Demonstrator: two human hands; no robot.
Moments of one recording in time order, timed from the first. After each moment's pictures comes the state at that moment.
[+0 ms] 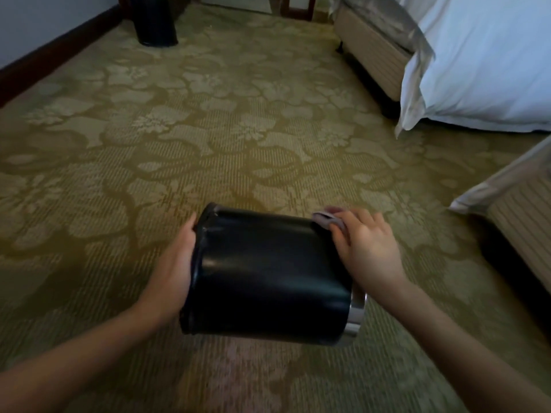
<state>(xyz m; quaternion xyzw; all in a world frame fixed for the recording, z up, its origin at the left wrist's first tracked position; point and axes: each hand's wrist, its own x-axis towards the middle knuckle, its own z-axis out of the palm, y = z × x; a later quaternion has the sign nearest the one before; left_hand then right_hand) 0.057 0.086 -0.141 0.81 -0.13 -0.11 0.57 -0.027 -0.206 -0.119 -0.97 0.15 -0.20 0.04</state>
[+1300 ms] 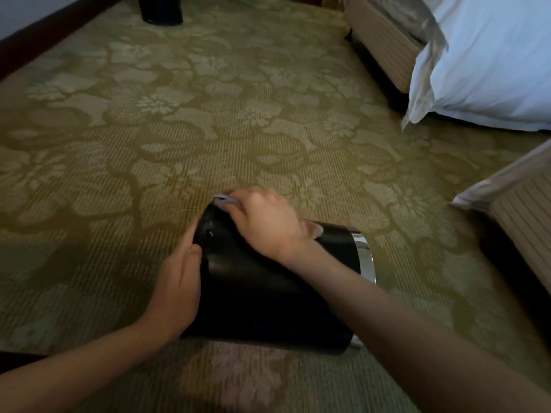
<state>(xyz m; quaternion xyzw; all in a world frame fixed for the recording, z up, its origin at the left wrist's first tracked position) 0.017 0.094 -0.150 0.77 -0.14 -0.07 0.62 0.044 -0.071 -0.098 -0.99 0.01 -0.04 0.14</state>
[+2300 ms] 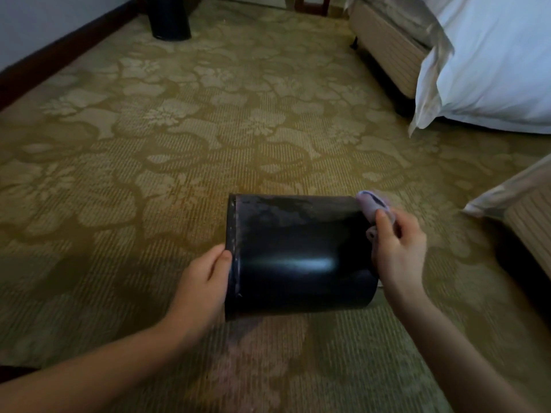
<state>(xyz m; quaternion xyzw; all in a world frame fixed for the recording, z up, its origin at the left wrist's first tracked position) 0.006 0.056 -0.121 0.80 -0.08 -0.15 0.58 -0.040 -0.214 -0.113 -0.79 0.30 -0.31 0.43</state>
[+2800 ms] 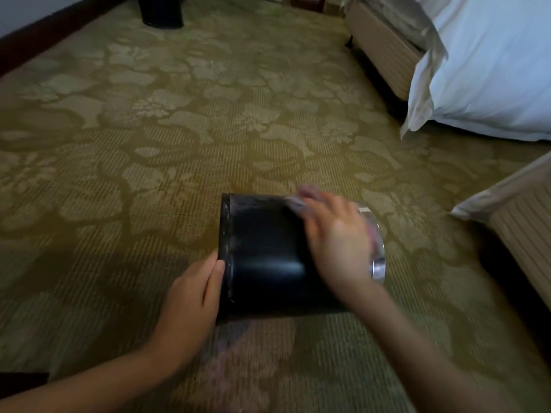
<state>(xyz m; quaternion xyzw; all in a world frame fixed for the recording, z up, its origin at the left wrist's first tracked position) -0.001 0.068 -0.146 0.85 -0.19 -0.04 0.49 -0.006 -0.170 -0.113 -0.96 0.08 -0.25 0.07</state>
